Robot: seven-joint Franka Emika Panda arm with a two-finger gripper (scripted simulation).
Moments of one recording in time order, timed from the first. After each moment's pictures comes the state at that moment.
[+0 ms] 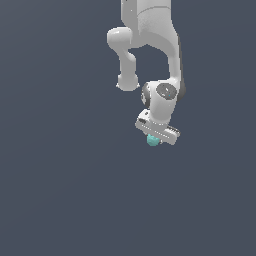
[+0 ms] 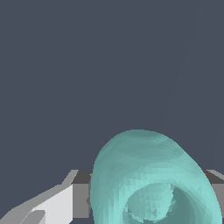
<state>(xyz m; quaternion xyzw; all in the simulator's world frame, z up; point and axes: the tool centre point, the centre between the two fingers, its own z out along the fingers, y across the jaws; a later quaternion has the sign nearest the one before) -0.065 0.129 0.061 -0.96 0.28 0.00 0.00</state>
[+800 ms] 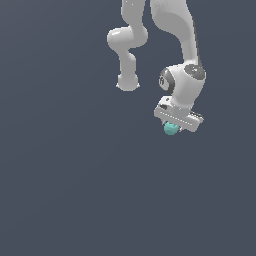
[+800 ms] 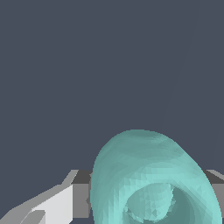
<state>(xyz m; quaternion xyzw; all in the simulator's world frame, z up) -0.102 0.217 0.108 -0.96 0.28 0.00 0.00</state>
